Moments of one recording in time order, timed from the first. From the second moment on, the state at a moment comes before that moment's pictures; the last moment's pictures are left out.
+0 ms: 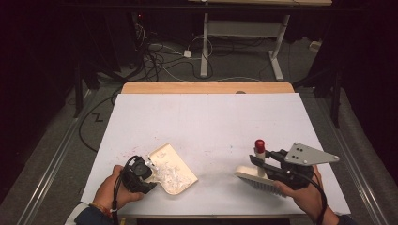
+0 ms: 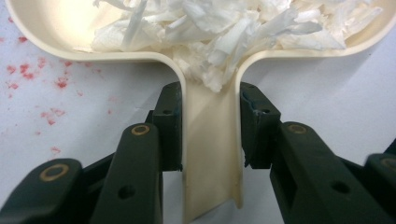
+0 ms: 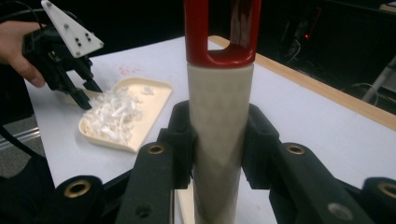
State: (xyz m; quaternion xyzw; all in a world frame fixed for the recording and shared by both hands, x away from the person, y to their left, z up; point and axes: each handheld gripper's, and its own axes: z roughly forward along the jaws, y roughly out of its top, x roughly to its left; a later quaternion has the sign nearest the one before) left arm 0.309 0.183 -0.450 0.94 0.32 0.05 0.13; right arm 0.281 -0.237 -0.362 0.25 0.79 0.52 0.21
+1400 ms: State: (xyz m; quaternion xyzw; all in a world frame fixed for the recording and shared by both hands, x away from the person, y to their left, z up) left arm 0.305 0.191 -0.446 0.93 0.33 0.05 0.14; right arm 0.329 -0.188 -0.340 0.23 0.77 0.55 0.21
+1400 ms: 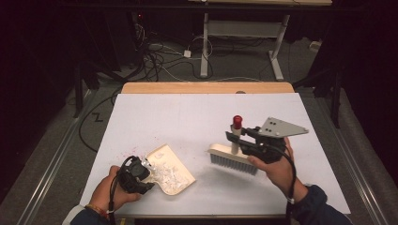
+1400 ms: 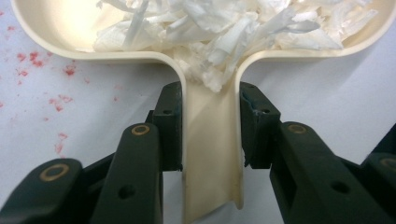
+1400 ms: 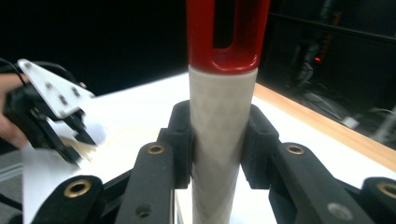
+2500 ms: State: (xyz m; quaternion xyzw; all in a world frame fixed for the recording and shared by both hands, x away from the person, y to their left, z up) left arm 0.305 0.186 -0.449 0.93 0.33 0.05 0.13; right arm 0.291 -0.272 -0.357 0.26 0.79 0.51 0.21
